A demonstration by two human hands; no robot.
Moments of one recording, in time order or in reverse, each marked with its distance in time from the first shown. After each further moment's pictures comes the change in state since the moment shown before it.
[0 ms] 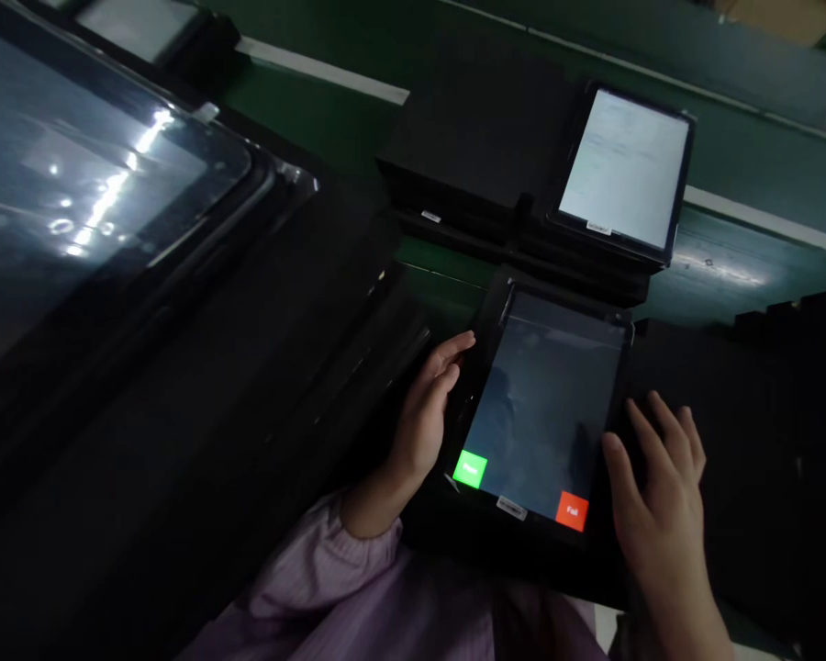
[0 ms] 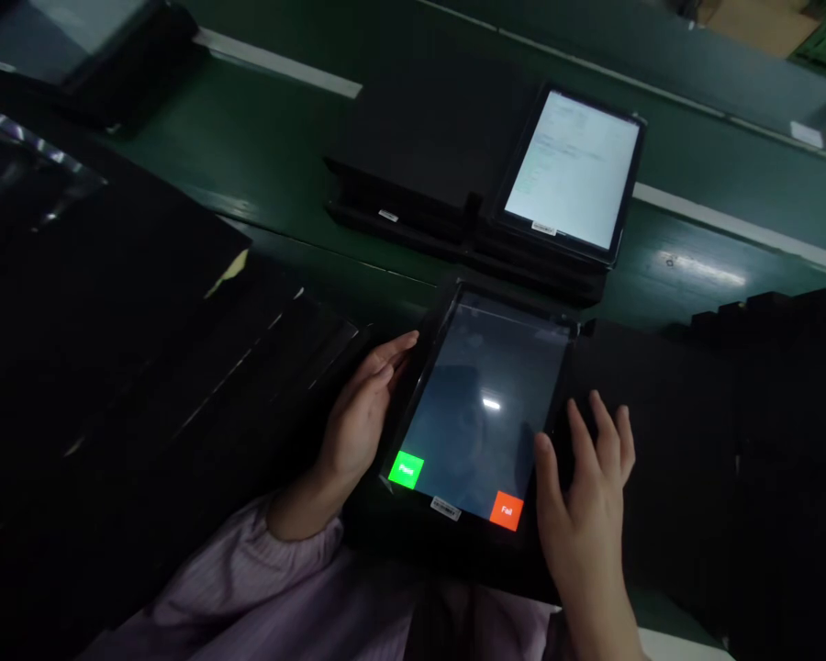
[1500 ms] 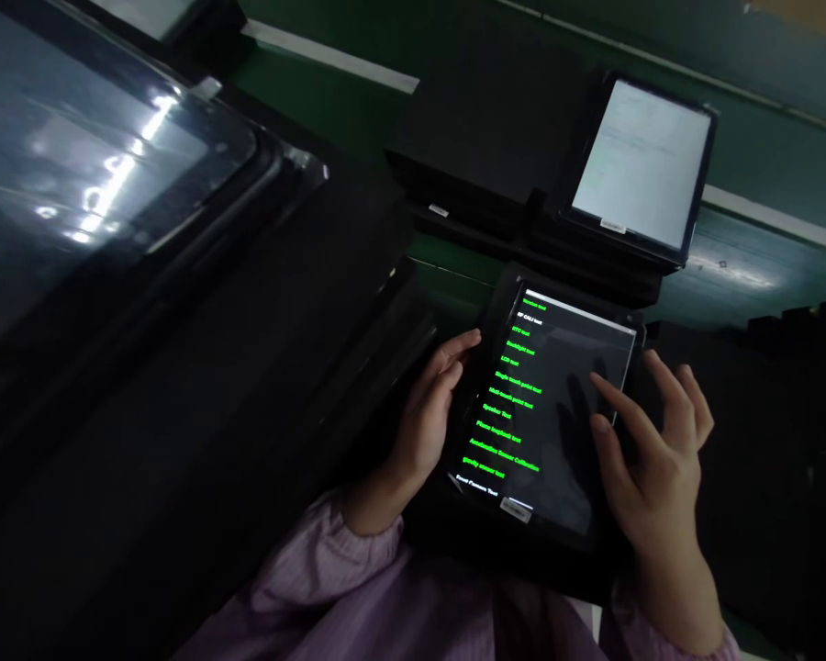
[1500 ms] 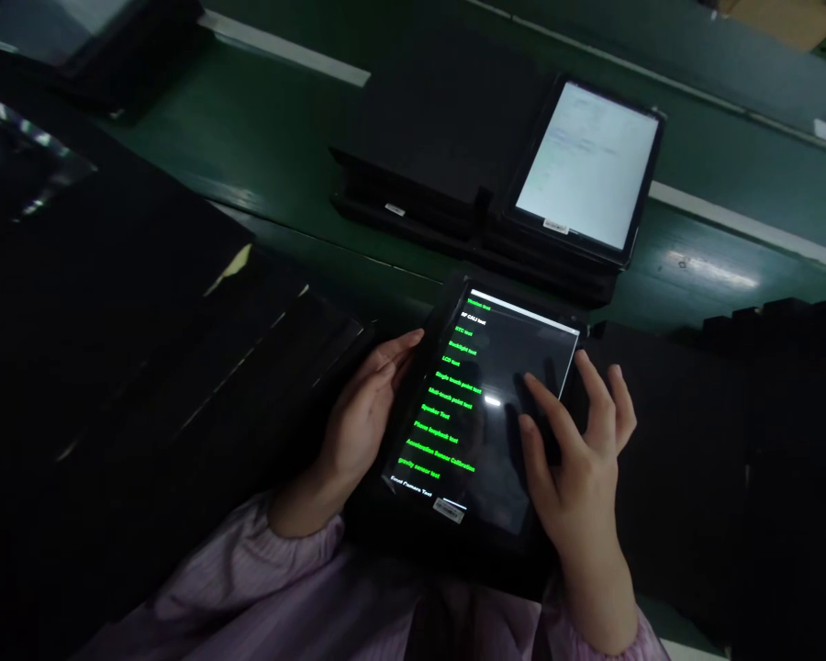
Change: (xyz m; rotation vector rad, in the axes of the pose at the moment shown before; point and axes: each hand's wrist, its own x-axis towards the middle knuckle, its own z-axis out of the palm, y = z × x) left_hand -0.001 0.003 0.000 -0.023 0.017 -0.060; right_hand 0.035 -0.015 0.001 -0.073 0.049 -0.447
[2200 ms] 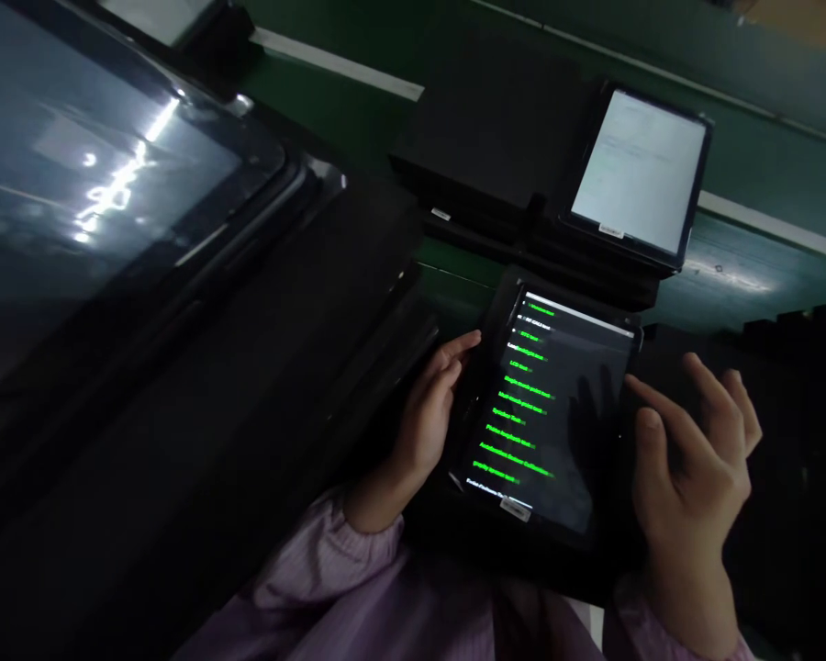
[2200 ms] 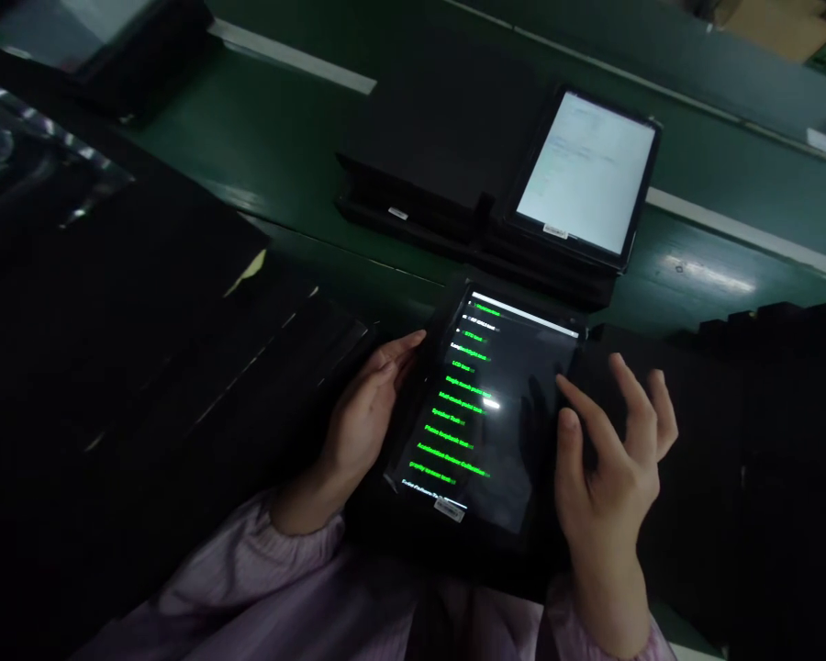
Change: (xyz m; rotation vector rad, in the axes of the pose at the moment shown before) left_hand 0.004 0.000 0.000 -0.030 -0.006 -0.025; right_hand 0.006 0.000 -0.011 -0.001 0.173 0.113
